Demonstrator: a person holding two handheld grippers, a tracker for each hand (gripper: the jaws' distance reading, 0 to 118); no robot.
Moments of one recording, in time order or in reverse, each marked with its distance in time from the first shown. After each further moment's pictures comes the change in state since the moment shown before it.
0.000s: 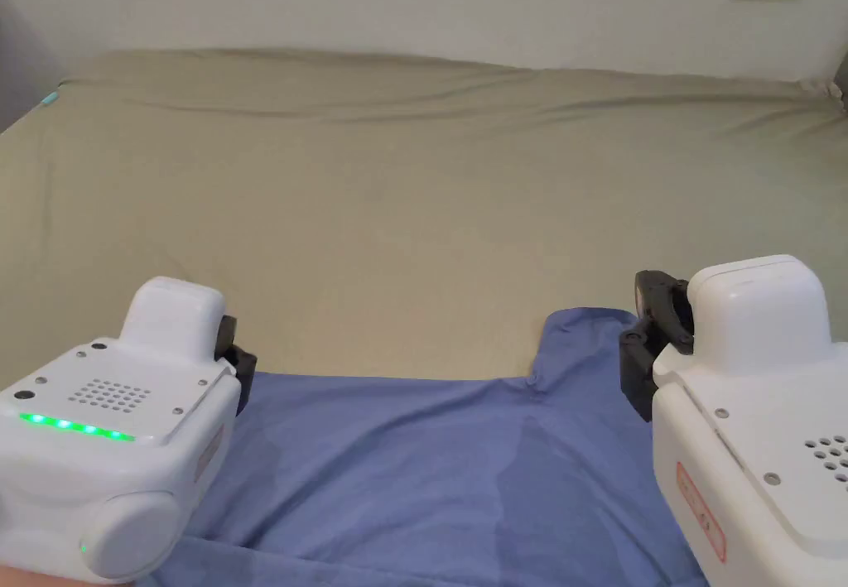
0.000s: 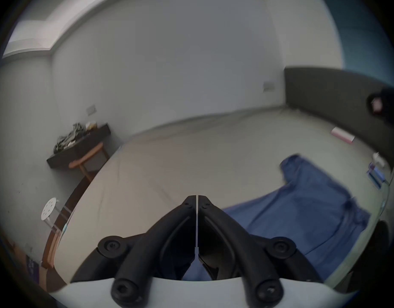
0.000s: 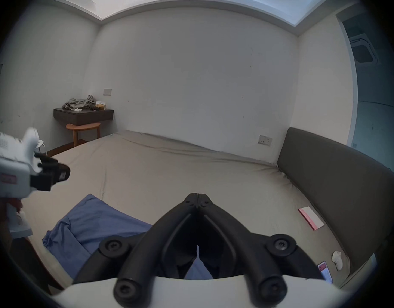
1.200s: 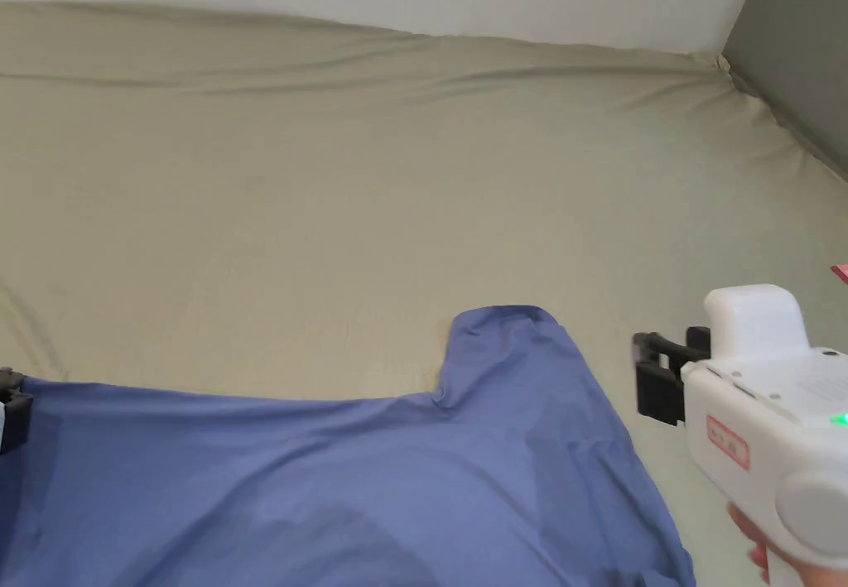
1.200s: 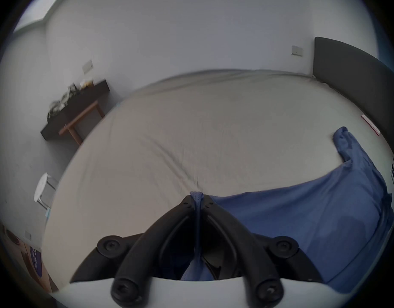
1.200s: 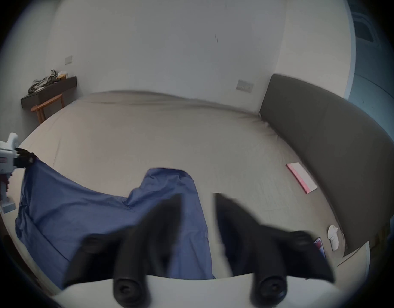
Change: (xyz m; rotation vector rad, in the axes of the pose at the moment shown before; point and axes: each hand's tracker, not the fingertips) left arm -0.048 -0.018 -0.120 -0.135 0.022 0.037; right arm 0.118 -0.071 -0.130 -0.414 -0.106 -0.078
